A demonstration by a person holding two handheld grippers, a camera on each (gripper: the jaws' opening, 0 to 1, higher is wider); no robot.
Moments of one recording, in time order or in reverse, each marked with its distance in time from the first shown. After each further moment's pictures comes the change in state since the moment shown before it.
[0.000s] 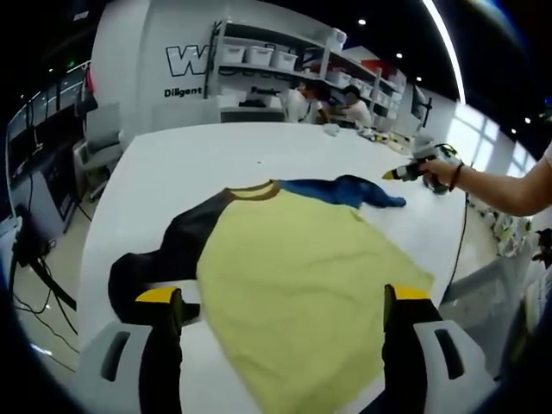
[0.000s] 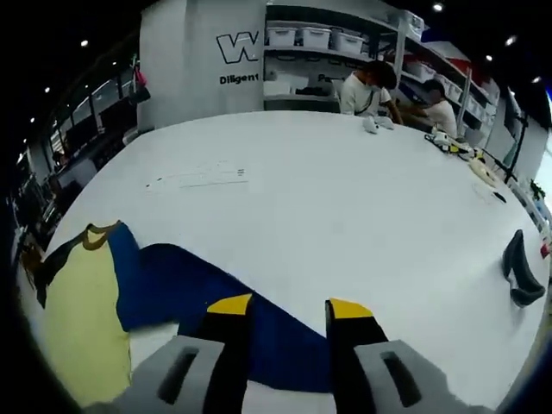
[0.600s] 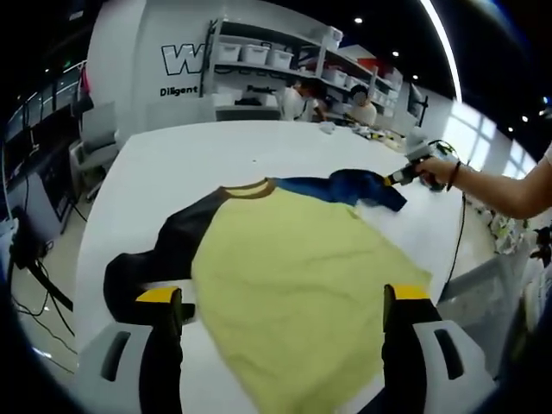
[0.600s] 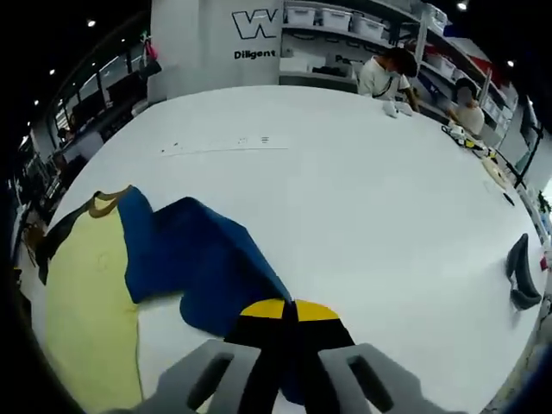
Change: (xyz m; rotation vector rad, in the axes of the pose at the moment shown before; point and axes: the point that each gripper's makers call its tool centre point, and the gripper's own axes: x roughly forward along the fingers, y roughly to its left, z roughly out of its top) left arm 0.002 -0.002 -0.003 0.006 0.011 -0.011; right arm 0.005 0.019 -0.027 -0.092 0.195 -0.004
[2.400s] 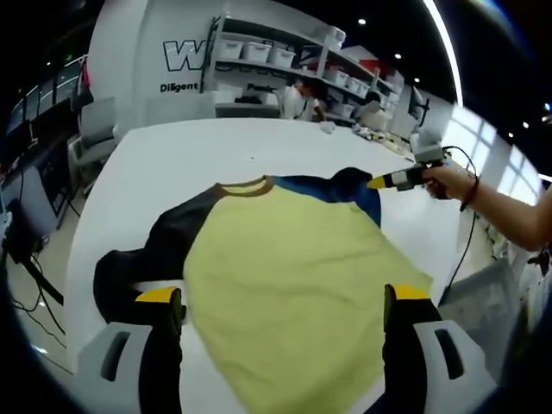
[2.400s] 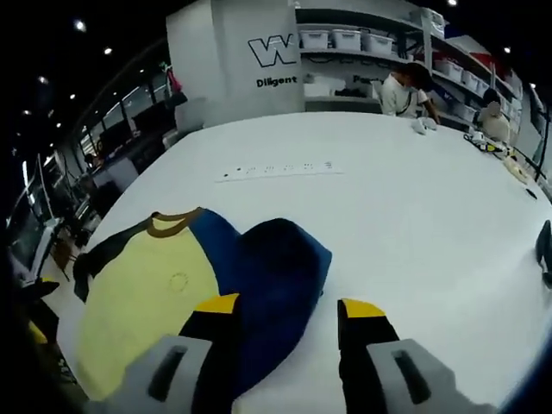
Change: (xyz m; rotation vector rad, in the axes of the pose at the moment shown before) left arm 0.011 -0.006 -0.001 -0.020 0.000 -0.018; right arm -0.036 0.111 0.001 0.062 -0.199 0.222
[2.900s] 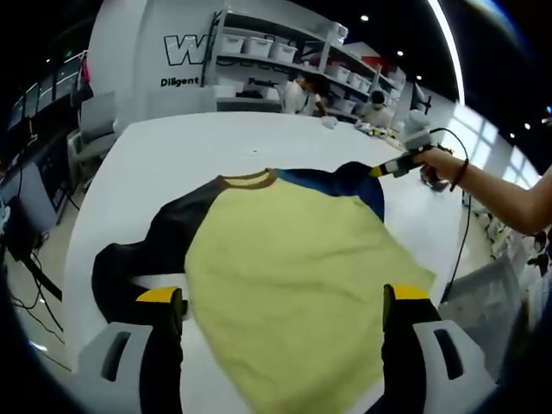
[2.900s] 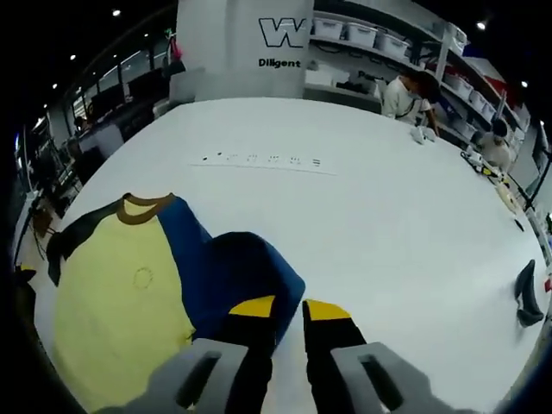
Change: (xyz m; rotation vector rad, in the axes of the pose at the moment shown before) left arm 0.006 0.008 -0.008 -0.009 0.030 -0.001; right arm 0.019 -0.022 0.027 -0.085 0.060 -0.090
